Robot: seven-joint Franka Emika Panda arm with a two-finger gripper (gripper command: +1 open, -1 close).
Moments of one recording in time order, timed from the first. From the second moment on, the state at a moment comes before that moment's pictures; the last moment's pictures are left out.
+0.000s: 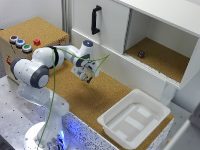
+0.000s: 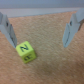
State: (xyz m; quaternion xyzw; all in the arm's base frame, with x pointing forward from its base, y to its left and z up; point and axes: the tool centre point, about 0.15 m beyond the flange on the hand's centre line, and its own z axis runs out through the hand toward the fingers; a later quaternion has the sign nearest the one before) arm 0.378 0.077 0.291 -0.99 -0.05 -0.08 0.07
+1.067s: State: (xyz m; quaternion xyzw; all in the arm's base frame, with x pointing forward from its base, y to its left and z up) arm 0.345 0.311 0.439 -0.91 -0.34 -0.19 0.12
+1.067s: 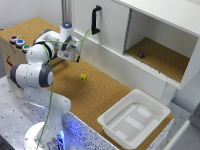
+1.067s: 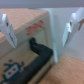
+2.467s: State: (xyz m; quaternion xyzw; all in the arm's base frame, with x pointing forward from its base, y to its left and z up) arm 0.255 0.456 0.459 -0.58 -0.81 -0.09 0.03
